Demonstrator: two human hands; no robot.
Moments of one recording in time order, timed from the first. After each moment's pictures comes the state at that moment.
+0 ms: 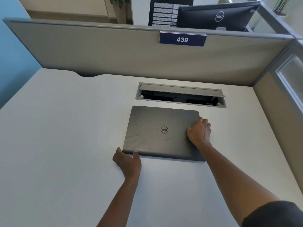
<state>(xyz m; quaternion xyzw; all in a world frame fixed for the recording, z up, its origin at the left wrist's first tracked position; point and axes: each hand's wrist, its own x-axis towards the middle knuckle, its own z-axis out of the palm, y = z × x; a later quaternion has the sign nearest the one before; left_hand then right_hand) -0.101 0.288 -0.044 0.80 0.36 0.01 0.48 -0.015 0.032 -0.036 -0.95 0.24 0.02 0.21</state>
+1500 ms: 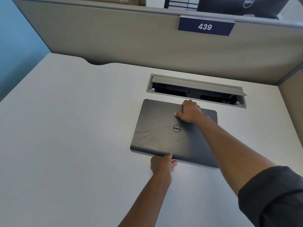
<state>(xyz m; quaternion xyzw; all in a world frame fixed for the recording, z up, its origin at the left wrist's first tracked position) -0.097 0.219 -0.049 0.51 0.47 -0.23 0.68 0.089 0.082 -0.031 -0.98 0.03 0.15 0.12</state>
